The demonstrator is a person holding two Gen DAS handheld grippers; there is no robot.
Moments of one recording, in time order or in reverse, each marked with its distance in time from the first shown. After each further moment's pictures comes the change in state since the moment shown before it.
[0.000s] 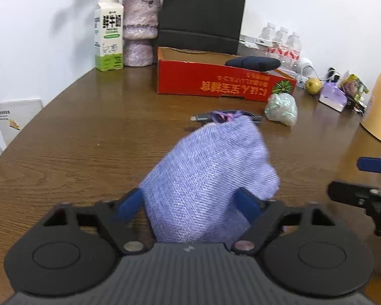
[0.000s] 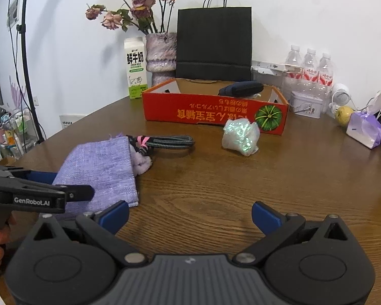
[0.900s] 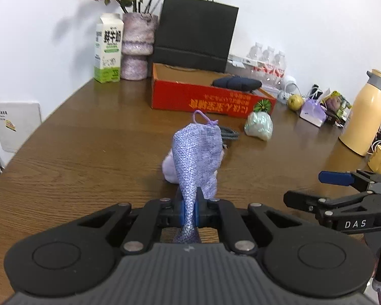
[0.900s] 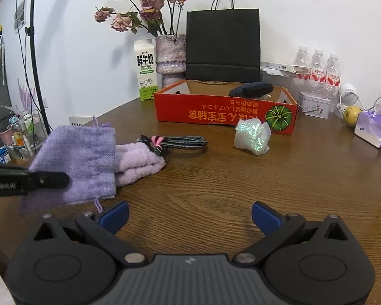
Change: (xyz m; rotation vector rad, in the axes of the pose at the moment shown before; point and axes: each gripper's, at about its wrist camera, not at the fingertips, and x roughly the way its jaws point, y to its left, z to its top) left arm -0.060 0.002 0.003 -0.036 -0.054 -0.052; right arm -0.008 0.007 -0.002 -0.001 -0.014 0.046
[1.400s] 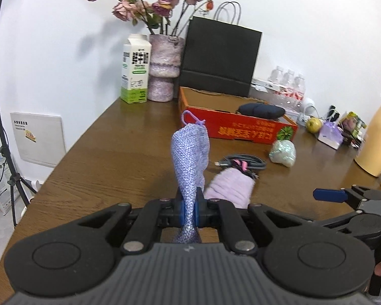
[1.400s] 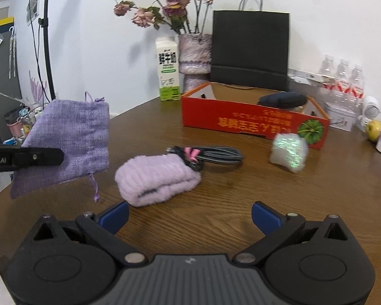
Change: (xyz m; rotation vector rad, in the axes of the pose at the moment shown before) left arm -0.019 0.037 0.025 -0.035 -0.075 0.074; right arm 0.029 0.044 0.024 -0.047 0.012 0.046
